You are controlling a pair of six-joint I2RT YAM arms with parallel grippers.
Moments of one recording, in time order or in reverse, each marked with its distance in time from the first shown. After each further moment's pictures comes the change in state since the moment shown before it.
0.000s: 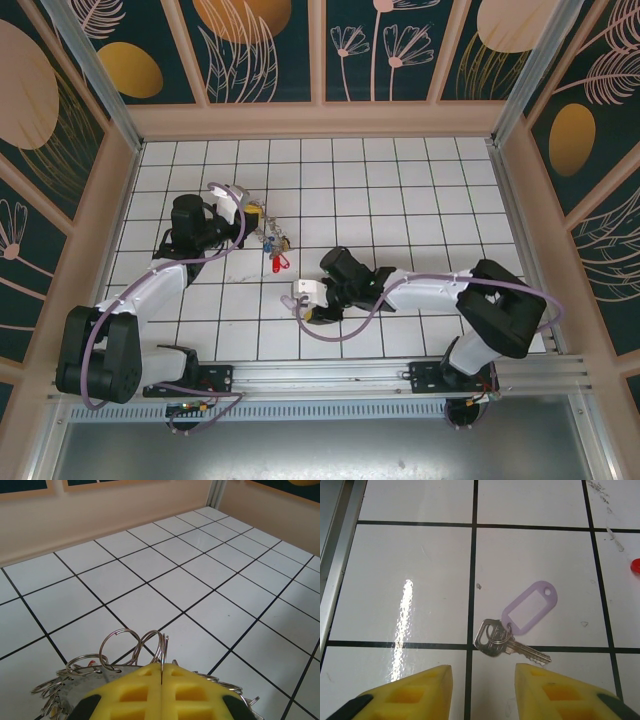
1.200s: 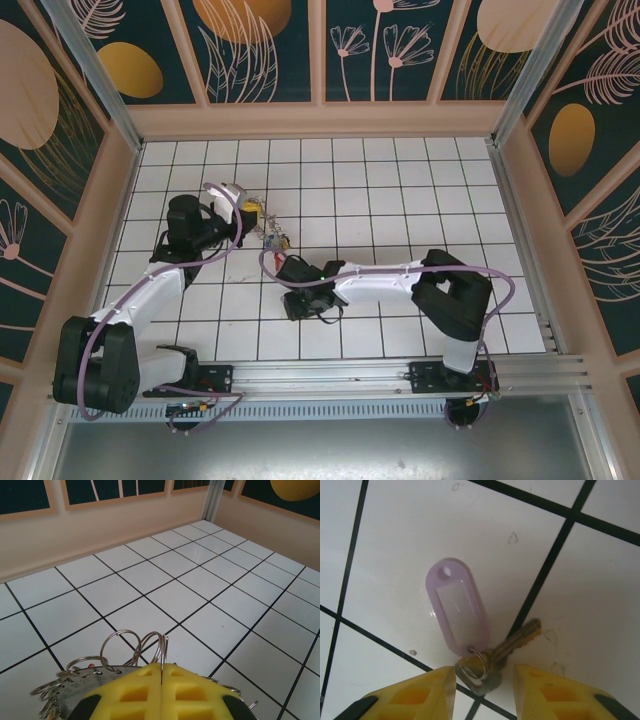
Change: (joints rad) left arm 0.000 -0.049 -0.004 0.007 0.010 -0.022; right arm 0.165 0.280 0.407 -0.433 0.381 1.247
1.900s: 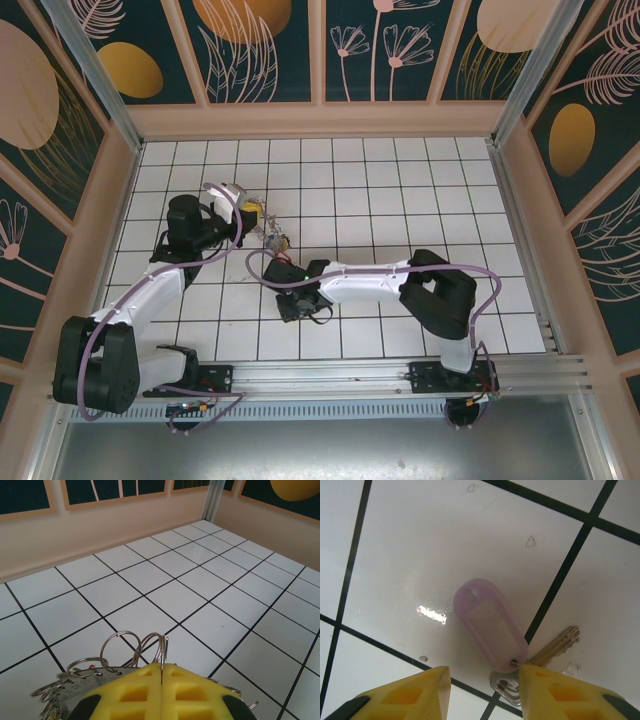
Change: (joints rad) left arm 0.000 0.000 0.000 0.000 0.000 0.000; right arm 0.046 0.069 0.134 -0.147 0.075 0.023
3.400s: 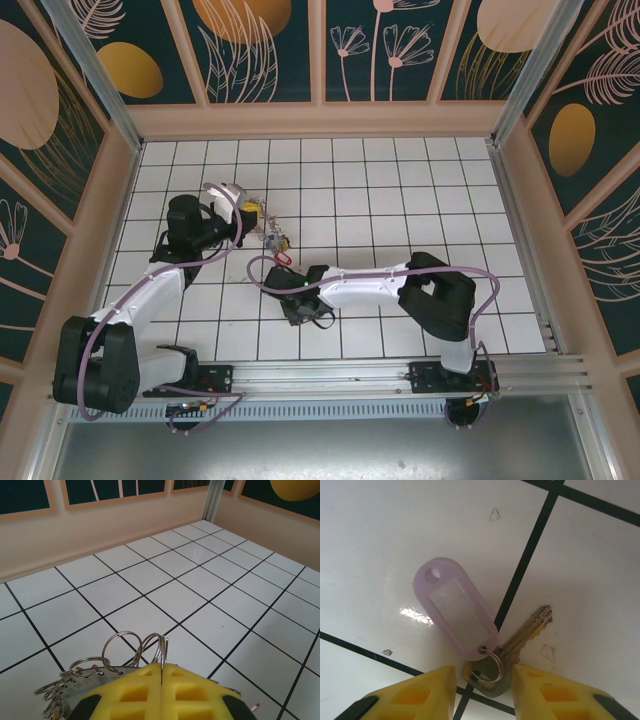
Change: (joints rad) left arm 0.000 0.000 0.000 0.000 0.000 0.000; right arm 0.018 0.000 -0.033 -0.022 0.059 0.040
